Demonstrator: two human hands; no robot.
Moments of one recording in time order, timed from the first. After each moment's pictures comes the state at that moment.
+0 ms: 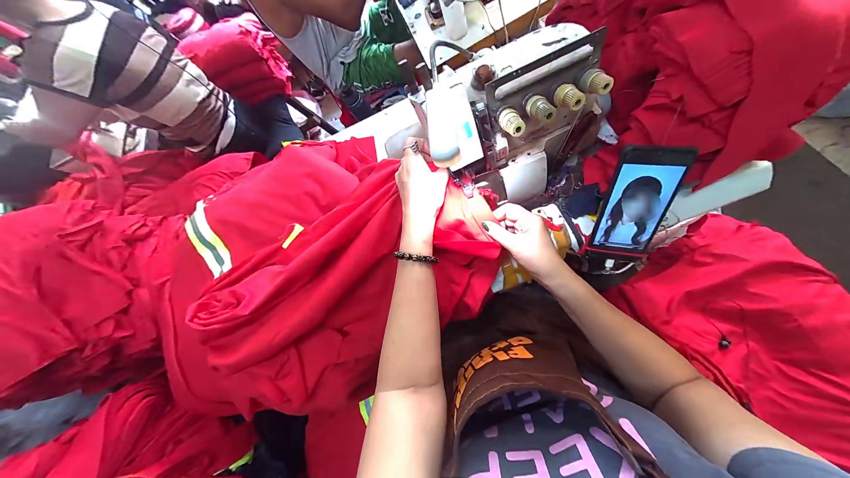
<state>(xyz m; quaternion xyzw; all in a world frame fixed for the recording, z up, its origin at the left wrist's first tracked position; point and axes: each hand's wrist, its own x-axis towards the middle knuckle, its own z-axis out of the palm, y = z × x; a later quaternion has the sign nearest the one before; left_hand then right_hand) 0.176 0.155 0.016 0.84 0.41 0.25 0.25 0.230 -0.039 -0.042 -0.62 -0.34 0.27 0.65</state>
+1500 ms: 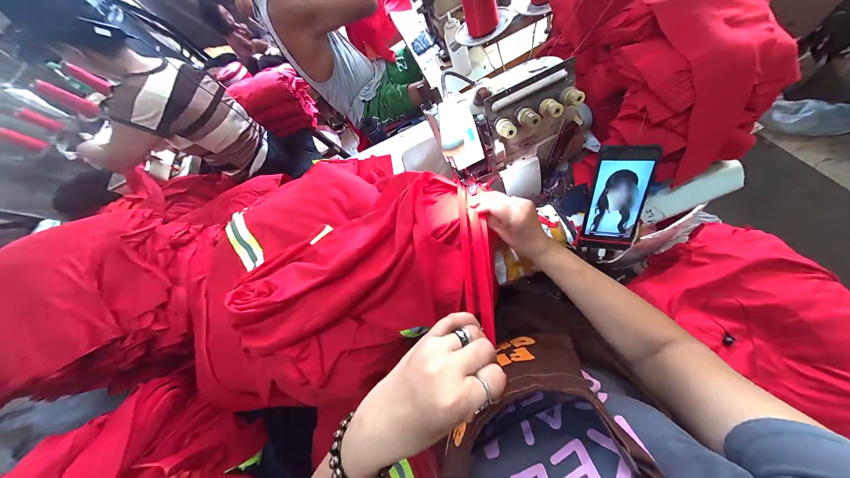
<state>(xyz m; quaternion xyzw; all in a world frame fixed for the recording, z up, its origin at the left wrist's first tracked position) -0.024 -0.013 0.102 0.95 -0.17 0.17 0.19 0.242 -0.014 -0.044 -0.55 -0.61 -0.15 0.56</state>
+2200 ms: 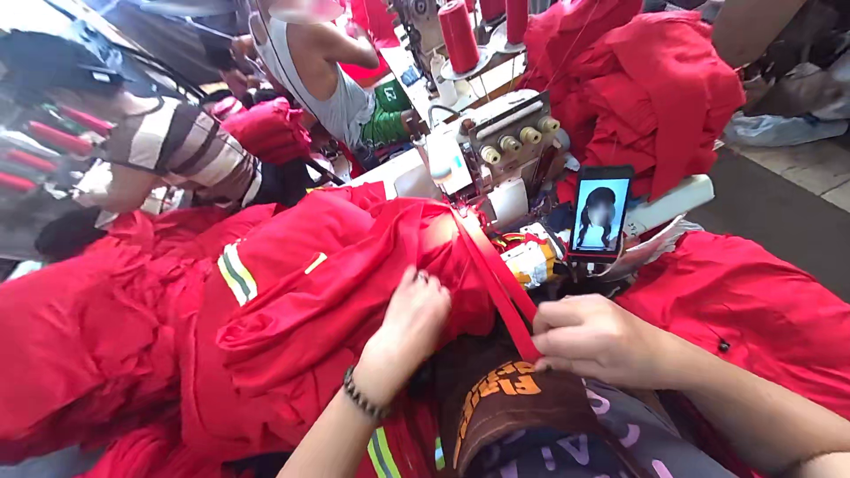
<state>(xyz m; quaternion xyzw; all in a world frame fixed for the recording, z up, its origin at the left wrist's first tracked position) 0.019 0.051 0.061 1.00 0.03 -0.03 -0.05 0.200 -0.176 0.060 -0.48 -0.74 0.07 0.47</state>
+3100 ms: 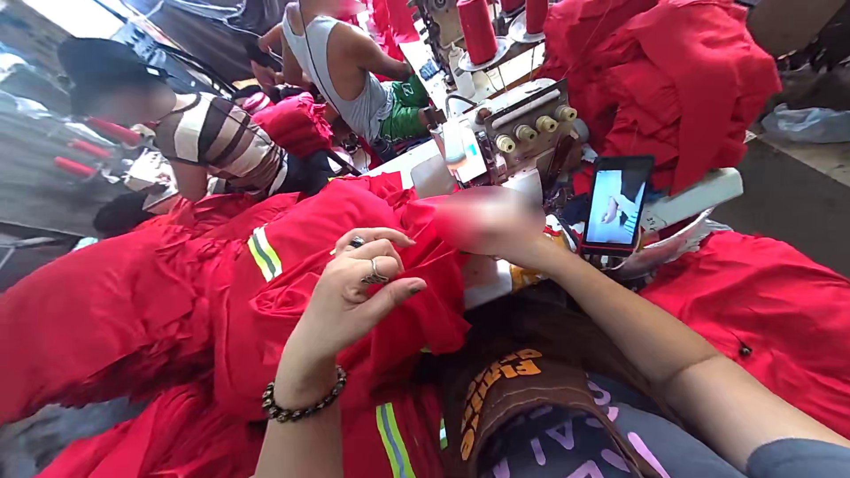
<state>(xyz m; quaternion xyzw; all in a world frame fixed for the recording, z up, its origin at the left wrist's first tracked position) -0.022 0.080 0.161 0.94 -0.01 0.22 0.26 0.221 -0.039 0.035 -0.56 -0.68 0.02 0.47</state>
